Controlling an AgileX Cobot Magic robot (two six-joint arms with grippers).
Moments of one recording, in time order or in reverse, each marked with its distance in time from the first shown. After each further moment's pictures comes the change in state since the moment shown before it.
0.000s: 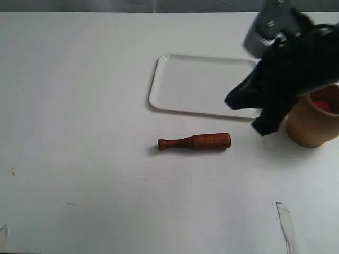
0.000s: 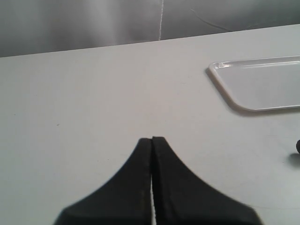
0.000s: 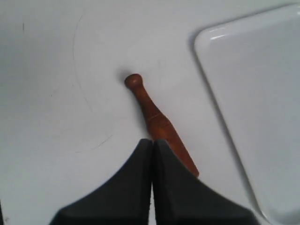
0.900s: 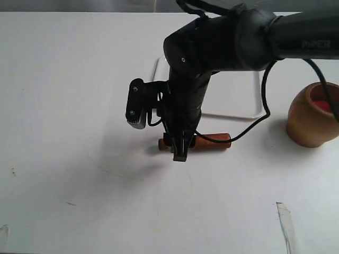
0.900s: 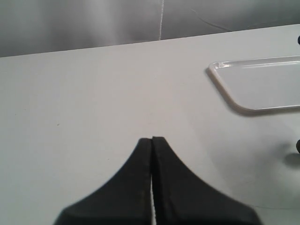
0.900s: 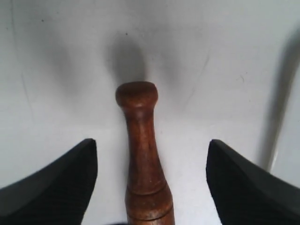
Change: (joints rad) left arm 0.000 0.000 0.000 0.000 0.000 0.000; right arm 0.420 0.605 -0.432 -0.645 0.035 0.420
